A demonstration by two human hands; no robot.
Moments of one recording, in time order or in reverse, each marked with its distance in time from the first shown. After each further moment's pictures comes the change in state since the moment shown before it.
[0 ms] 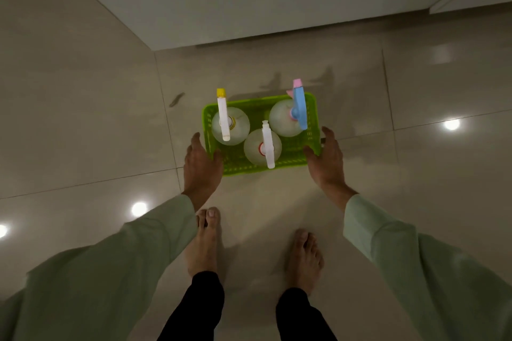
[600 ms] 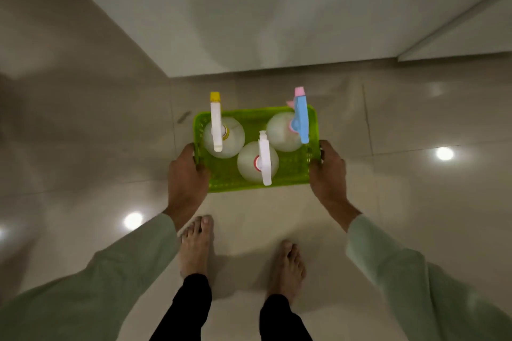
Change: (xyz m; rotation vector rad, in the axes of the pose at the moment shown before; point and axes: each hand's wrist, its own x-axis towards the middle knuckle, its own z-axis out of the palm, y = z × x) left_hand -0.046 0.031 -0.052 -0.023 0.175 0.161; right_hand -0.026 -0.039 -0.061 -0.064 0.129 -0.261
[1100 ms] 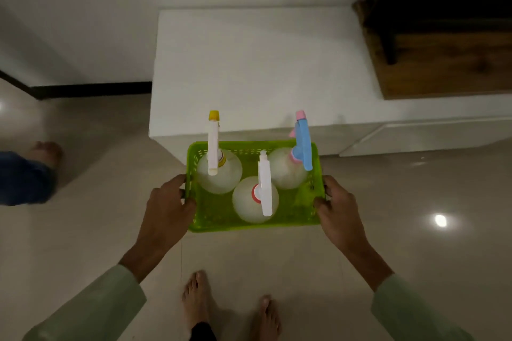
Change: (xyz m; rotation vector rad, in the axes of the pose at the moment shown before) left_hand -0.061 0.192 -0.193 -0.002 -0.013 0.120; right_hand -0.016 -0.153 -0.239 0.092 -0.068 -0.200
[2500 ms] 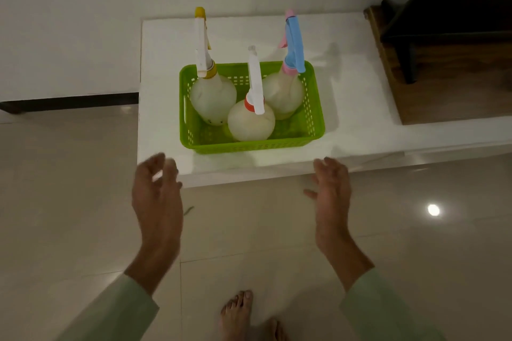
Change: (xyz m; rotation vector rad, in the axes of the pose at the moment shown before) left_hand 0.098 0.059 -0.015 -0.724 0.383 -0.162; right_hand 0.105 -0.076 0.042 0.737 0.326 0.357
